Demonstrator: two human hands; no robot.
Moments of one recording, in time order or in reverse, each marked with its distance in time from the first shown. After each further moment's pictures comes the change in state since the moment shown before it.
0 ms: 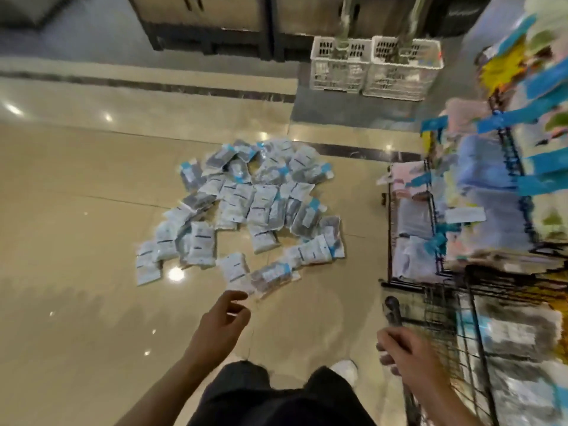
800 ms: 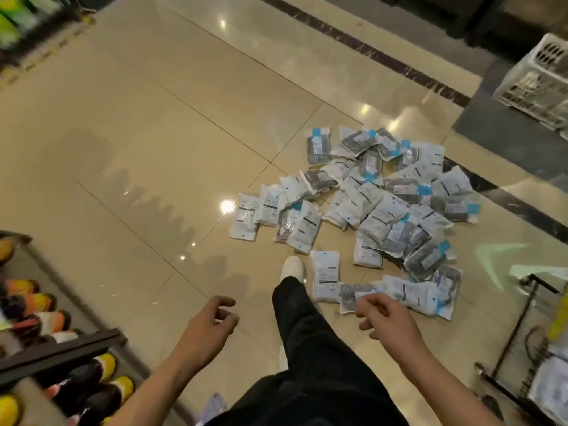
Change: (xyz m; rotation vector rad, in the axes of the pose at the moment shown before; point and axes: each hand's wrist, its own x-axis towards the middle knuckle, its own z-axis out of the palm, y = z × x) left_hand 0.078 -0.258 -0.319 -0.243 0.155 -0.424; right_hand 0.003 -0.272 0.445 -0.423 -0.367 -0.189
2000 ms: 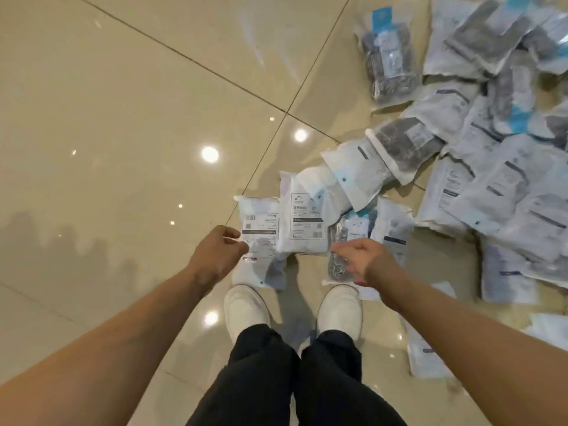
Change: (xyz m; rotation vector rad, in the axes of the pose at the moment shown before) left_hand 0.747 -0.032 -0.018 0.020 -0.139 -0.196; right_hand 0.636 -0.057 0.351 0.047 -0.120 0.374
